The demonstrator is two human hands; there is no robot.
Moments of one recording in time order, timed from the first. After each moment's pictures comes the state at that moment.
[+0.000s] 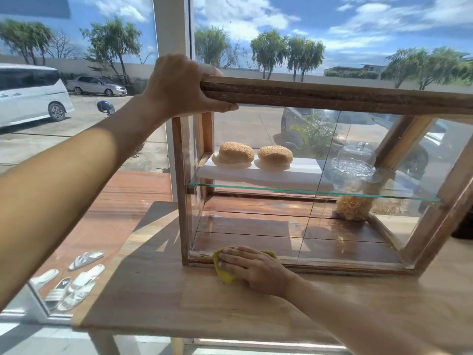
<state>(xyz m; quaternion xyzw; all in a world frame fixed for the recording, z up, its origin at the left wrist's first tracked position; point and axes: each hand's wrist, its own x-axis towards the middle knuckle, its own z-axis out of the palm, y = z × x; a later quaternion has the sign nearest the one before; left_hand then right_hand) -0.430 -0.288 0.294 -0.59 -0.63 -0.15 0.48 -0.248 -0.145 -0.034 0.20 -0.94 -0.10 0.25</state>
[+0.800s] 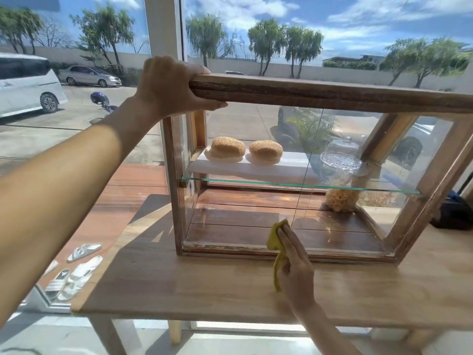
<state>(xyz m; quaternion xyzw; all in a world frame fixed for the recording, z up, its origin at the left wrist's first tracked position) -0.417 -0.289 0.292 -0.53 -0.66 -0.17 0.50 -0.171 -0.150 -0.040 -0.19 -0.81 0.12 0.54</state>
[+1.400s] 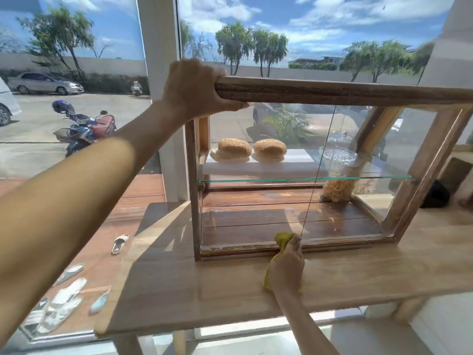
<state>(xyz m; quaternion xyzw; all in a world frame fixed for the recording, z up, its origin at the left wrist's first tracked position) -0.429 -0.285 0.287 -0.55 -0.65 -0.17 0.49 -0.233 -0.206 -0.060 -0.54 -0.74 0.21 0.35</state>
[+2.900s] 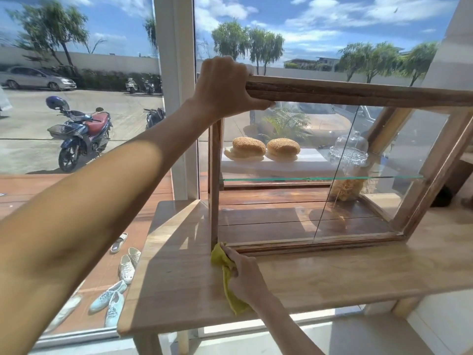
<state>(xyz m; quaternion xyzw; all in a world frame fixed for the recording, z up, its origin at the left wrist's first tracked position) -0.440 -0.277 0.292 -0.58 -0.65 -0.20 0.46 -0.297 -0.295 -0.033 -0.25 -0.88 0.31 0.26</state>
